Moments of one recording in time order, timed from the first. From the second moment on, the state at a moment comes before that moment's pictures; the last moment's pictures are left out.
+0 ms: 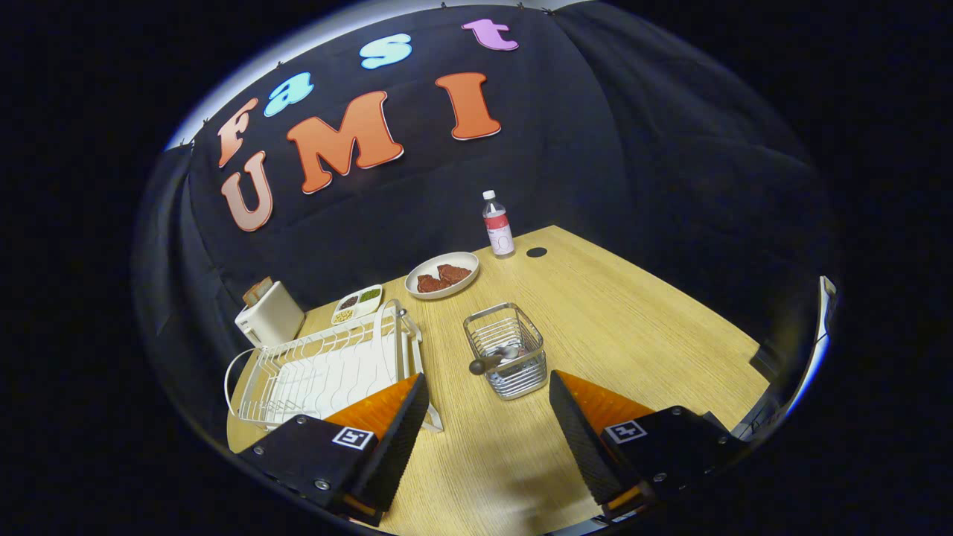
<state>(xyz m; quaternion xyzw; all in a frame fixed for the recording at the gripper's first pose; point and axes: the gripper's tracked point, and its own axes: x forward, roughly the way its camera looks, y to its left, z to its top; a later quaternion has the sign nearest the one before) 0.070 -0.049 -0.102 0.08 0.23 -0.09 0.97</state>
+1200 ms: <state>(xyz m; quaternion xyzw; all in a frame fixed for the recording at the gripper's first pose) 0.136 -0.061 -0.124 -0.03 0.10 -0.17 0.98</state>
